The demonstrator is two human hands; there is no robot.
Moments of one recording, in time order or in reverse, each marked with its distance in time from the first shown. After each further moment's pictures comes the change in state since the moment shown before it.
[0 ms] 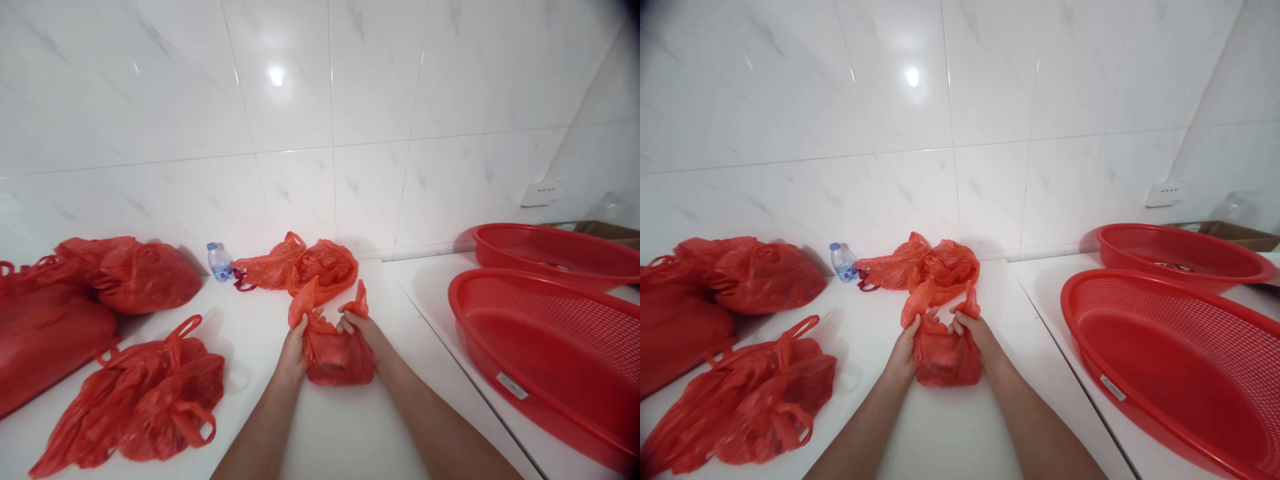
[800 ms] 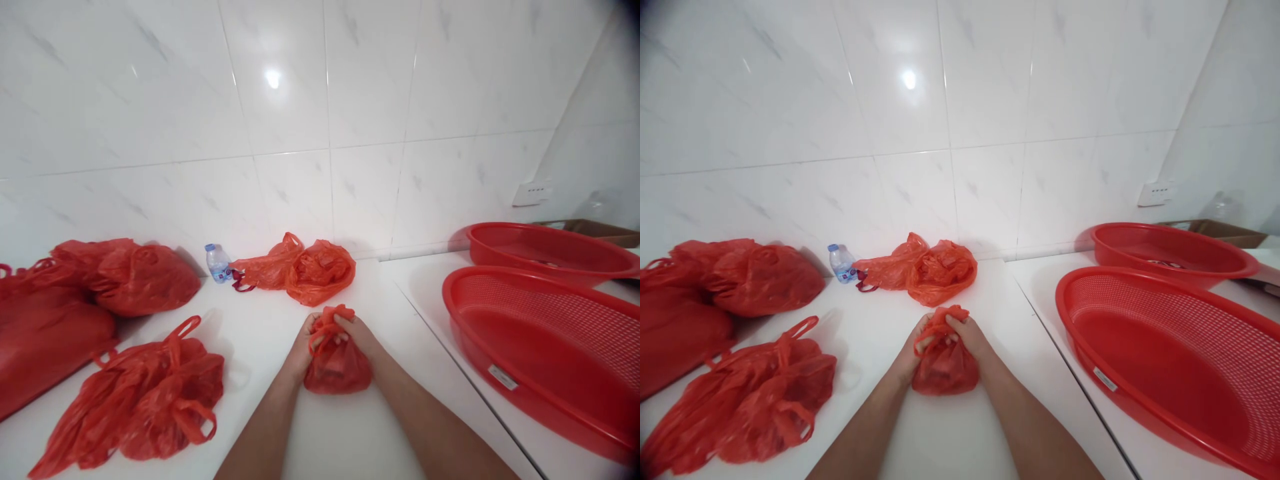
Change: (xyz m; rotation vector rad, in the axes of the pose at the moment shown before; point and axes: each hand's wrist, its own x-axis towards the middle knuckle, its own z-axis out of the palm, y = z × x) left_hand -0.015 -0.004 0.016 0.425 -0.277 0.099; right_hand 0.005 0.015 0.001 -0.440 0.007 -0.068
